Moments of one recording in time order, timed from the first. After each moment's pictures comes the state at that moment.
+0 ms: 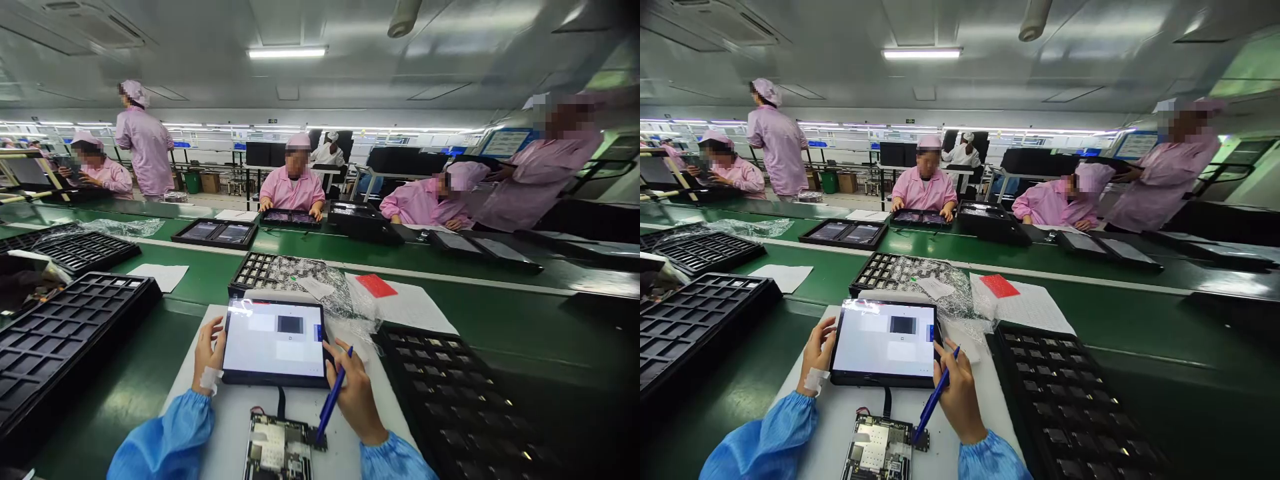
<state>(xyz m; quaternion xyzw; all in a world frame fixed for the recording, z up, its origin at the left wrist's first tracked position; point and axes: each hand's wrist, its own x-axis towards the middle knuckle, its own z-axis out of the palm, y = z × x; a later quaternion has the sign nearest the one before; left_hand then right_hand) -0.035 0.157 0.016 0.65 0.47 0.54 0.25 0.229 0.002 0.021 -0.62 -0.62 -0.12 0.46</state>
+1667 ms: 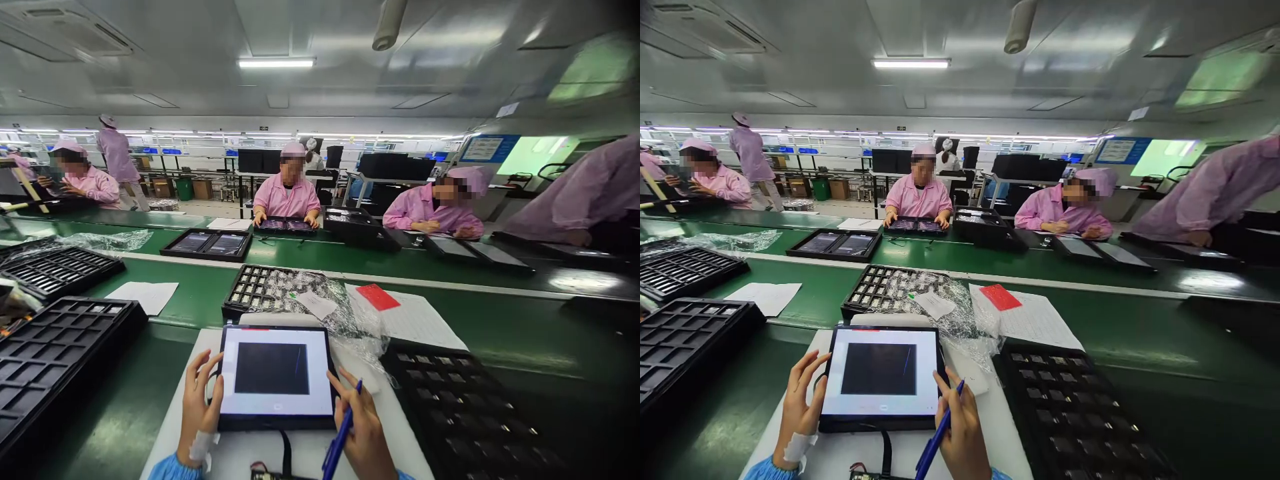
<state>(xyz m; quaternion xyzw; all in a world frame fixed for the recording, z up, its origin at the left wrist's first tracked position) -0.034 0.135 0.023 0.73 0.45 0.51 0.10 0.222 0.004 0.021 -0.62 -0.65 -0.18 0.40</state>
